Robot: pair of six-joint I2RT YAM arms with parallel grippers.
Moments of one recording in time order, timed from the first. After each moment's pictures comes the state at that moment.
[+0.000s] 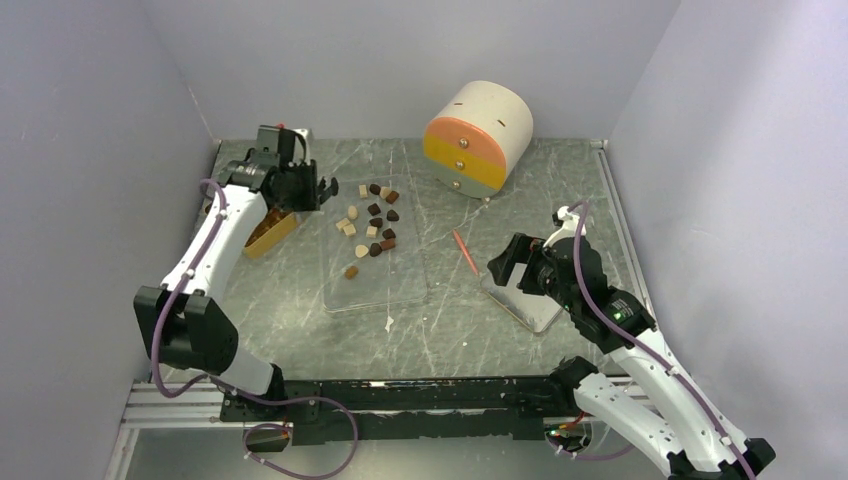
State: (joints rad) left arm -0.15 1.51 1.46 -0.82 0.03 -0.20; right arm 0.54 0.66 0.79 -0.65 0.13 0.62
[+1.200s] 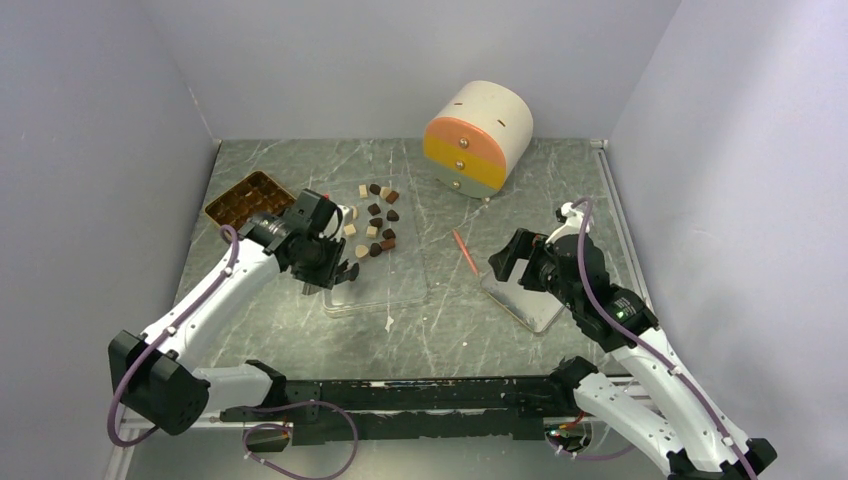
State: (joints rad) left arm -0.49 1.23 1.15 -1.09 -0.02 -0.18; right arm 0.54 0.68 0.82 -0.65 0.15 0.63
